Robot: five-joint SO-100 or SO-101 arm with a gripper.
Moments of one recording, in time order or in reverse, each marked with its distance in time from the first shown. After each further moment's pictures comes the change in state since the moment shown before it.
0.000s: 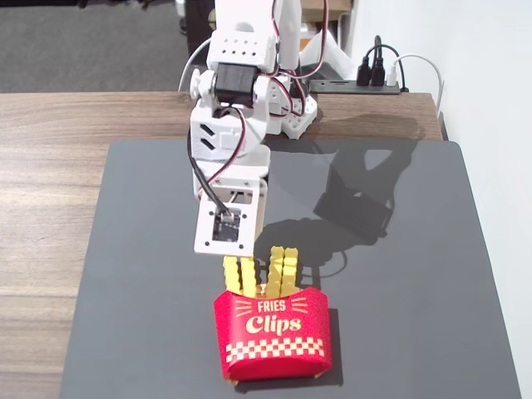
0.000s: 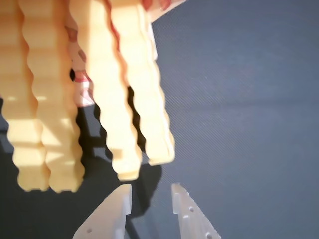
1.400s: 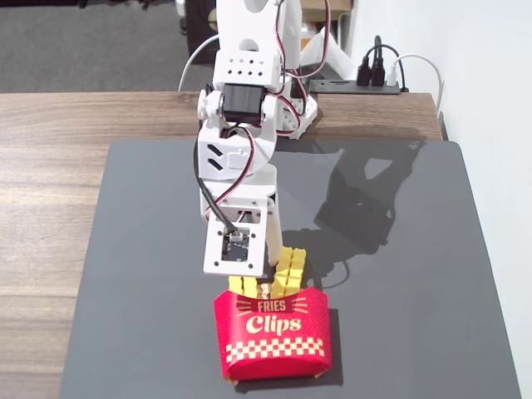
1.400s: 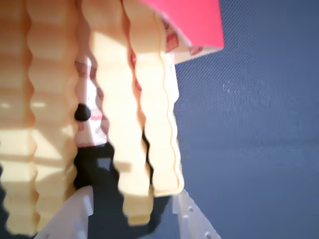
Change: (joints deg) arm -2.1 -7.4 -3.2 -5.4 1.0
